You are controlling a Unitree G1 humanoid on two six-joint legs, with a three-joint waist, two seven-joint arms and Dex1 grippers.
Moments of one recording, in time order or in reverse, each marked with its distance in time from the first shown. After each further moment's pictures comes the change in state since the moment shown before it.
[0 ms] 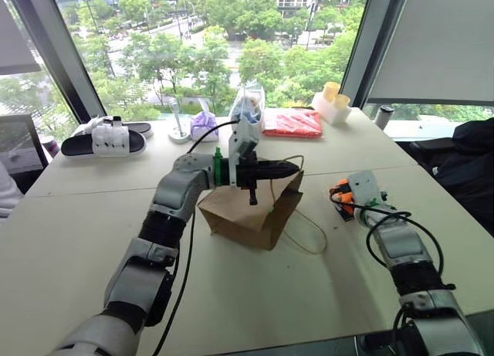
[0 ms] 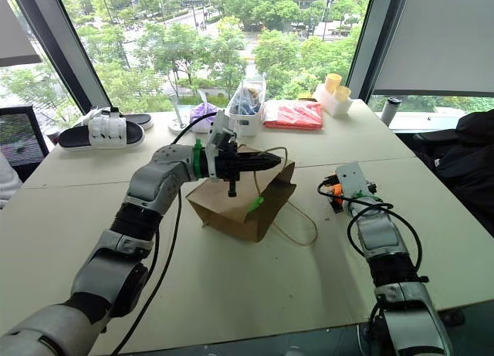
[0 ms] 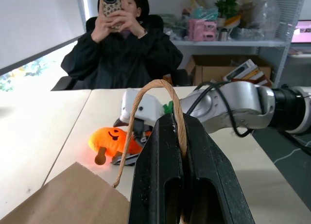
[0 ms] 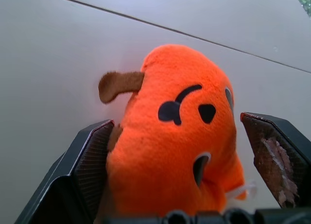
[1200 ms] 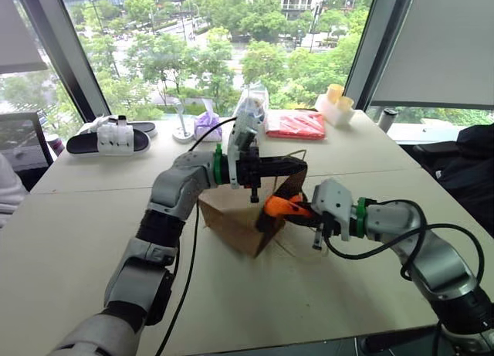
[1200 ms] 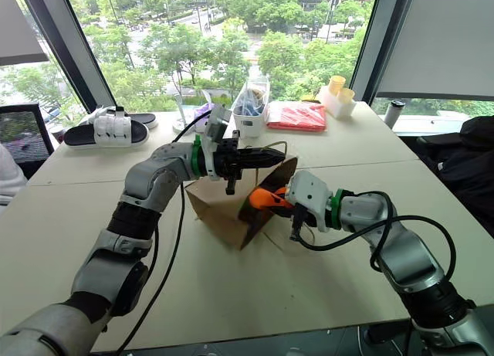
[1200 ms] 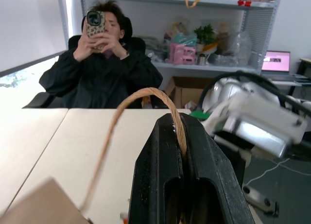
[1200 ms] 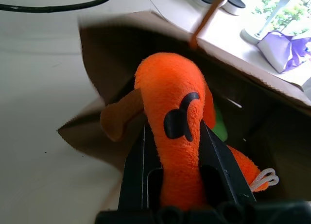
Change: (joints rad) left arm -0.016 0.003 0.024 -0.094 -0.156 0.157 -0.019; right arm 0.227 -0.263 0.198 -0.824 0.323 -0.122 0.744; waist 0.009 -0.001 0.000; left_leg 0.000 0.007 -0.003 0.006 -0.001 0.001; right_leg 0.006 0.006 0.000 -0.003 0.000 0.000
